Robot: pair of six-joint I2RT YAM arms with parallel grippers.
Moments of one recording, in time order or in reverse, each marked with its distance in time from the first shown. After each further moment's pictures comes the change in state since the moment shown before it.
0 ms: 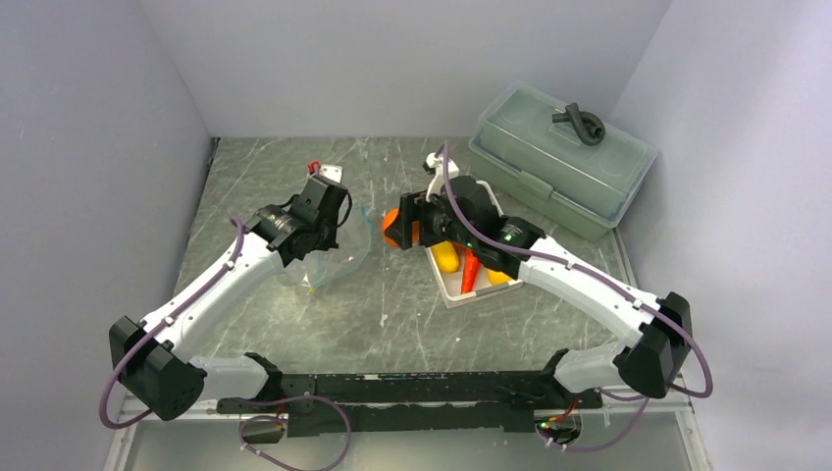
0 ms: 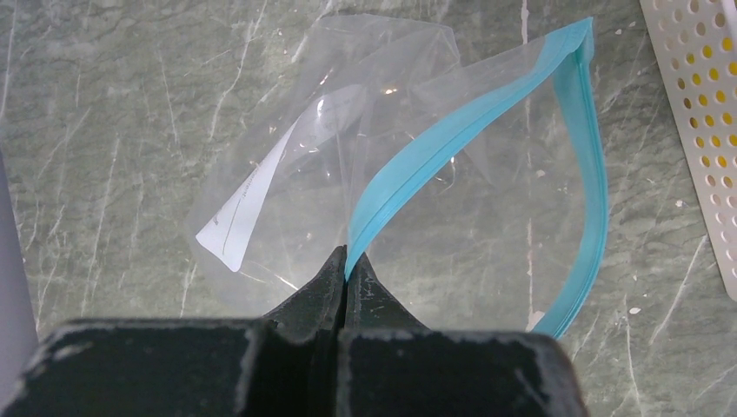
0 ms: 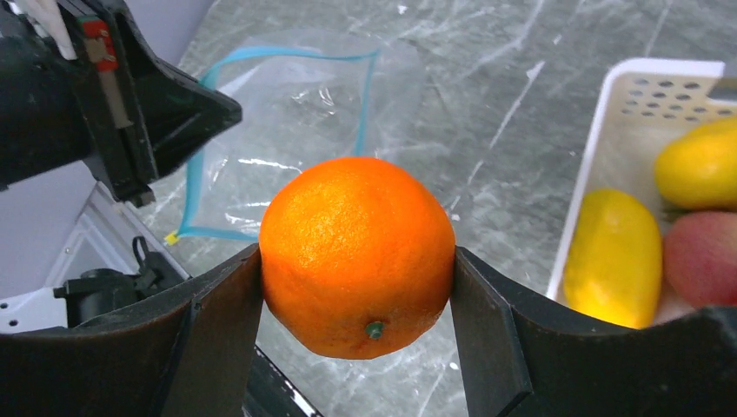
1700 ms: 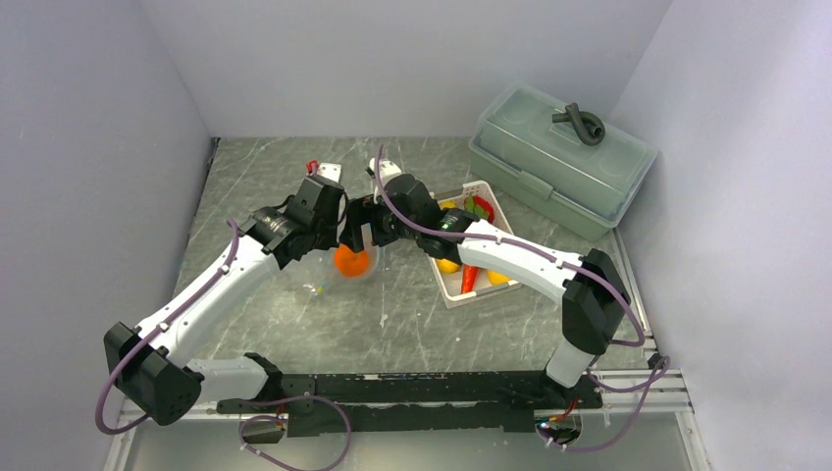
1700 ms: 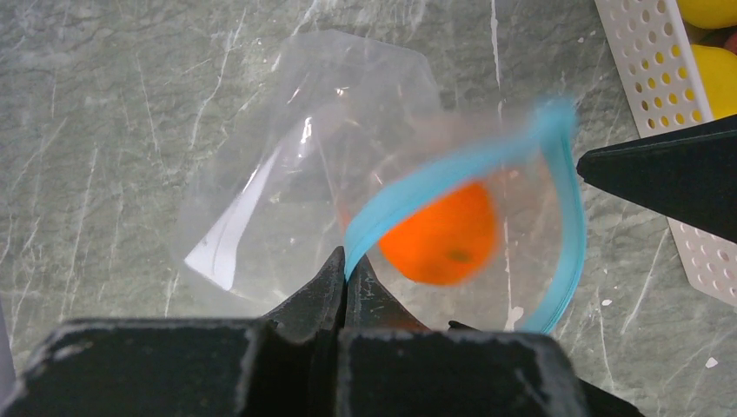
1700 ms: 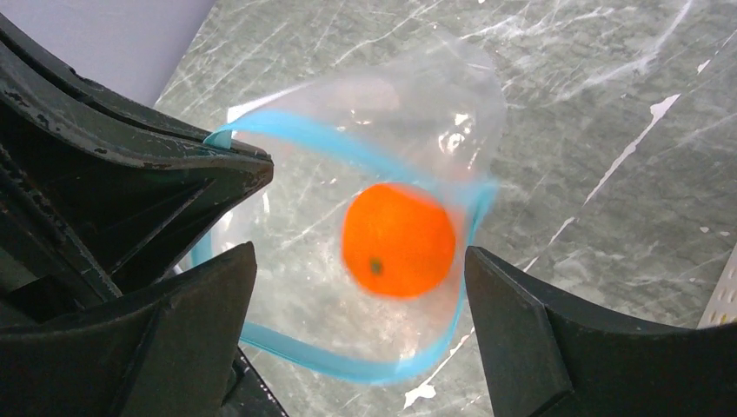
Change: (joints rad) left arm 0.003 -0.027 -0.004 0.023 0.043 -0.001; right arm 0.091 0.359 0.182 0.153 -0.065 -0.001
